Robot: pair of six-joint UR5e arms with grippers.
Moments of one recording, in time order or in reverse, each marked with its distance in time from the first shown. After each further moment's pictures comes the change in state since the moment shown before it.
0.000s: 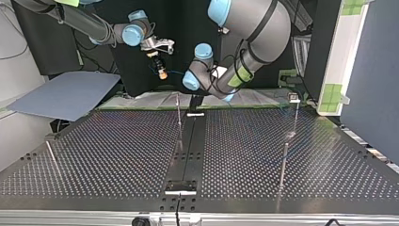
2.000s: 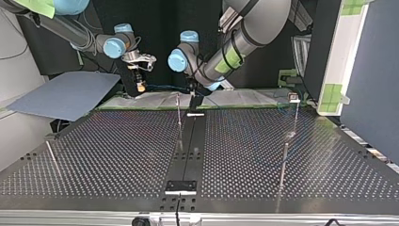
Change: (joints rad) left arm -0.135 0.117 -0.103 0.428 -0.154 -0.099; right arm -0.159 0.000 -0.082 0.036 0.009 0.066
